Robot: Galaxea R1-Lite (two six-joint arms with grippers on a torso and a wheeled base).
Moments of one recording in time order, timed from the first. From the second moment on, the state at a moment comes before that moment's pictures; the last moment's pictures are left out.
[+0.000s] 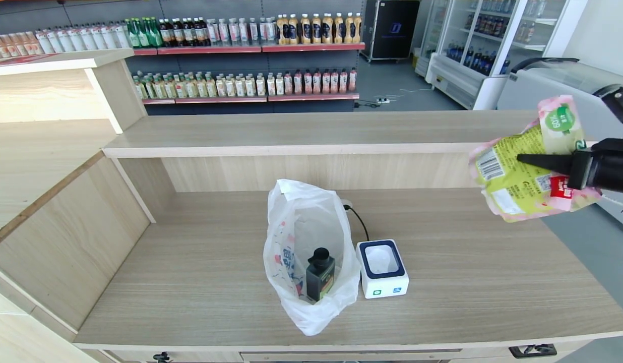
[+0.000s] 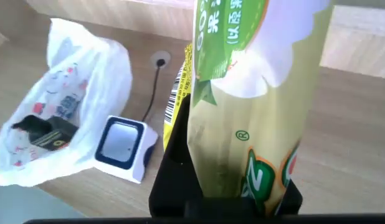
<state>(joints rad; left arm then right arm) 0.00 0.00 0.00 0.04 0.08 0.06 -0.24 1.55 -1.01 -0.30 0.77 -0.12</state>
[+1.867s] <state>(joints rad) 0.00 0.00 0.00 0.03 0.08 0.06 0.71 1.13 -1.12 0.05 0.77 -0.02</state>
